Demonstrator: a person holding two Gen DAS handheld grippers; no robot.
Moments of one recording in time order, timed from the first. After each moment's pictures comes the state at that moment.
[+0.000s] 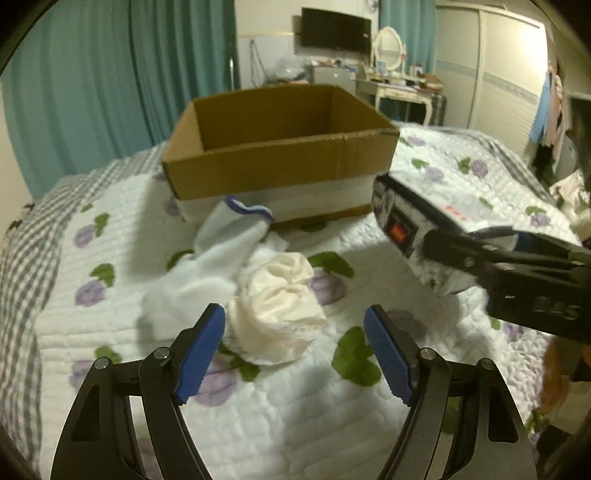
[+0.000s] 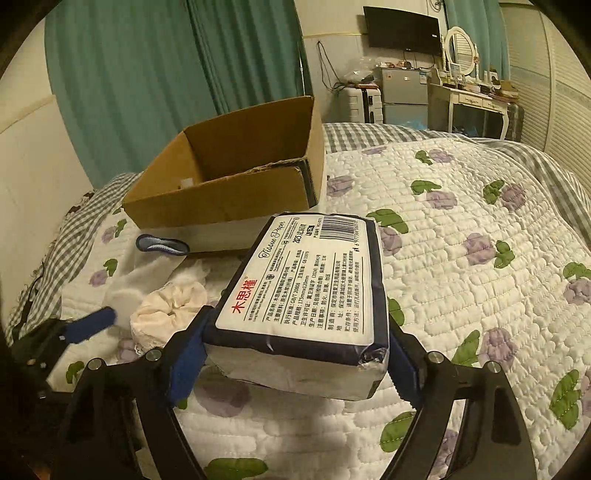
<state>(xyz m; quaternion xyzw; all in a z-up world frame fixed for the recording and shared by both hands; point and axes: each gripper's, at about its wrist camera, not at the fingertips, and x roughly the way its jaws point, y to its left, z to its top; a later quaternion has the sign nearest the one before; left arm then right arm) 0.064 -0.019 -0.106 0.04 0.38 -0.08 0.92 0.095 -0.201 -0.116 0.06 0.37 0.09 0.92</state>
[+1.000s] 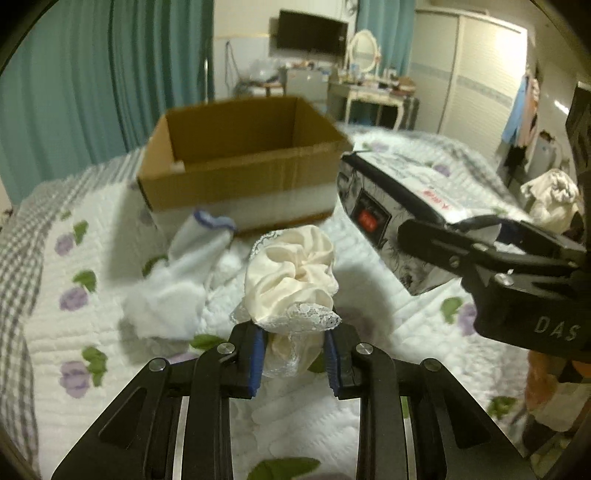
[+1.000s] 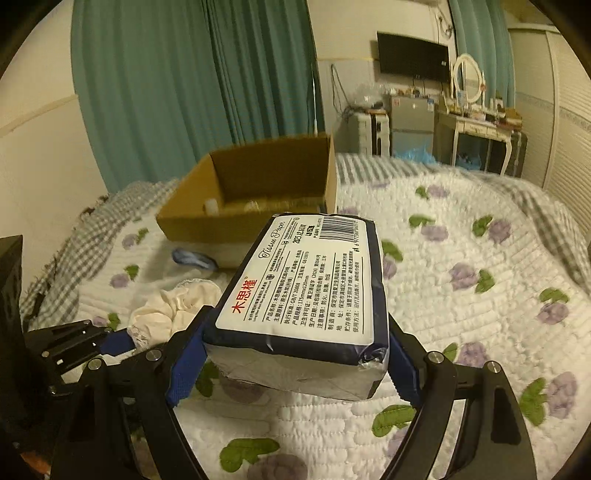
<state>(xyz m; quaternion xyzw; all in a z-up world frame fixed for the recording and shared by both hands) 0.048 -0.025 -0.093 0.03 0.39 -0.14 0.91 0.054 -0.195 -0.072 0.04 0.31 0.10 0.94</state>
